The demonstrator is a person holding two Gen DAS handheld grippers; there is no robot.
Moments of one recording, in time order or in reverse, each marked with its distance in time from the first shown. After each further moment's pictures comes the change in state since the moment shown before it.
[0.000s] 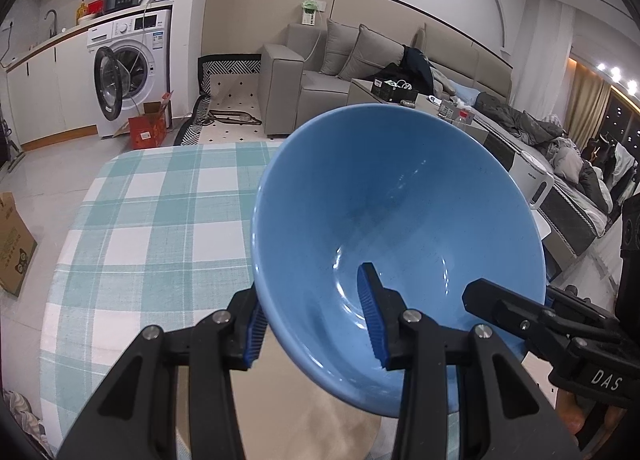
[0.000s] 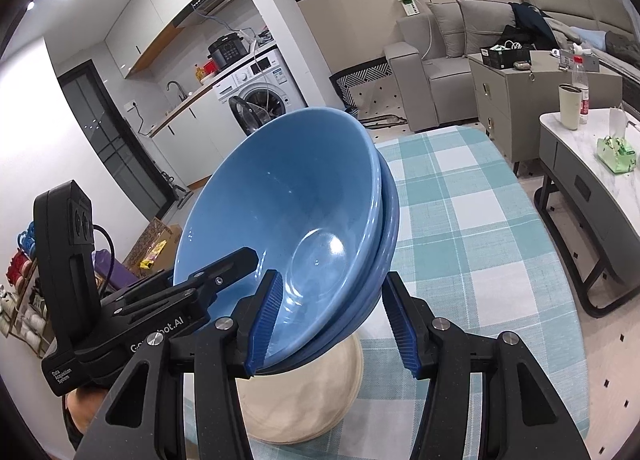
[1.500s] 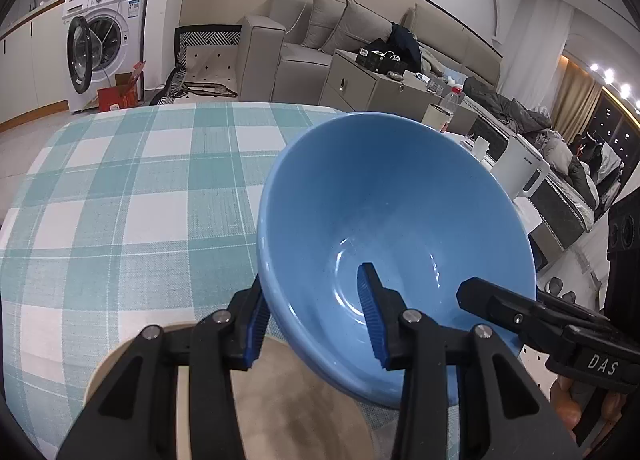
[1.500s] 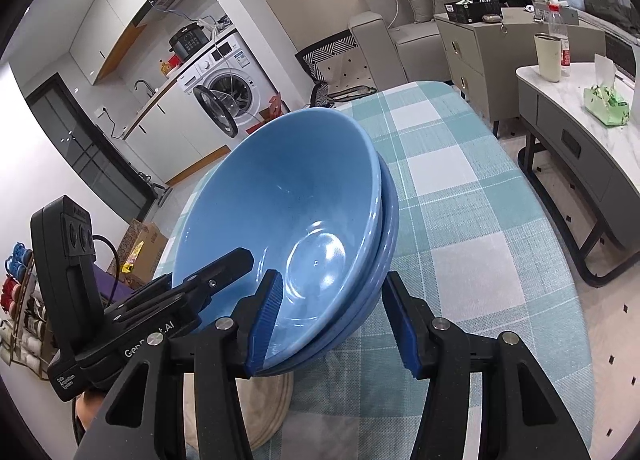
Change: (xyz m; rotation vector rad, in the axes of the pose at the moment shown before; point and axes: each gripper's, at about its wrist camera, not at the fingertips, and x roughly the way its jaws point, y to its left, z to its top) left arm 0.094 -0.010 -0.013 -0.019 0.081 -0.097; right arm 0.056 -0.080 -0.008 0.105 0.080 -0.050
